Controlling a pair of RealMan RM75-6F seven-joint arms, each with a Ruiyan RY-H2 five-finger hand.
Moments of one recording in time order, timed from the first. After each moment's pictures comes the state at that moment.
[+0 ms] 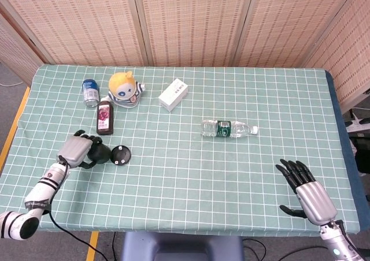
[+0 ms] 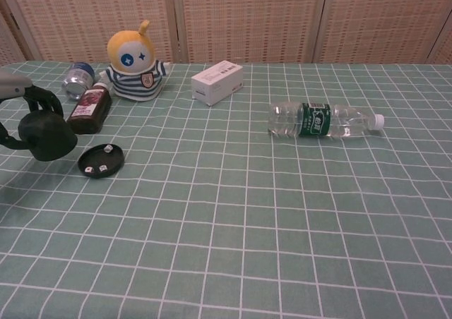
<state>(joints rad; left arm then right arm) -0.72 -1.19 -0.02 -1.49 1.09 0.83 0.26 0.12 -1.14 -0.08 -1.62 -1.74 1.47 0.03</state>
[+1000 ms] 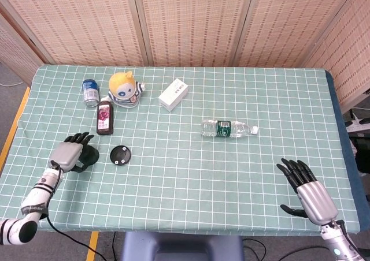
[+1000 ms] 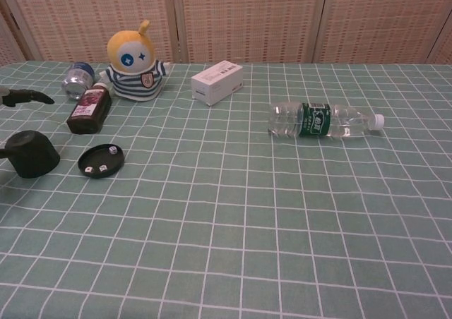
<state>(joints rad) -0.63 -1.19 -0.01 -1.52 1.10 0.92 0.18 0.12 -1.14 -0.07 -1.61 -1.74 1.47 0.02</state>
